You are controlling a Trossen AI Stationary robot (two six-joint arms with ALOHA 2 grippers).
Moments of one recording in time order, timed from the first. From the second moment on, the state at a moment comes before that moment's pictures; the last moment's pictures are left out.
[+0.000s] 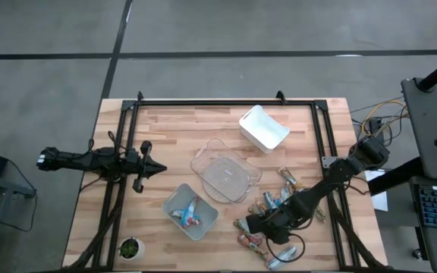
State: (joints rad) left arm -0.14 0.04 0.01 0.03 -0.07 -0.11; right arm 0.62 1.70 1.06 -0.47 0.16 -1.21
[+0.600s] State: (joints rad) left arm -0.14 0.04 0.01 0.03 -0.07 -0.11; right arm 0.59 1.68 1.34 -0.46 0.15 -1.08
